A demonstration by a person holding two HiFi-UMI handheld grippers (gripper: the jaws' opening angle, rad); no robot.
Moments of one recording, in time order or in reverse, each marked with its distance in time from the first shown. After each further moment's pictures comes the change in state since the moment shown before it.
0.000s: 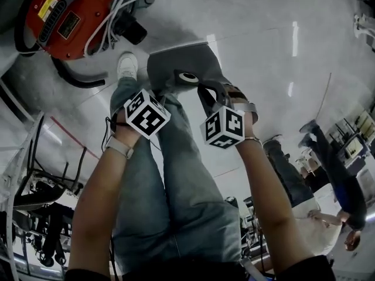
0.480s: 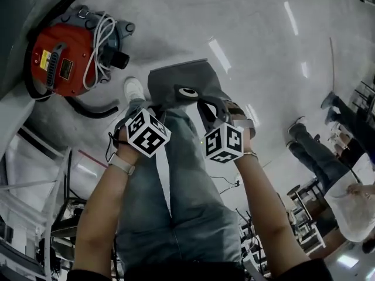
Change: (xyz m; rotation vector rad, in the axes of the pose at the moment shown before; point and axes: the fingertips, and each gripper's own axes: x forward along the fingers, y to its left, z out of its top) left arm -0.050 -0.028 0.022 0.317 0.073 0.042; right arm -0.061 0.022 -0.006 0.332 -0.080 -0.189
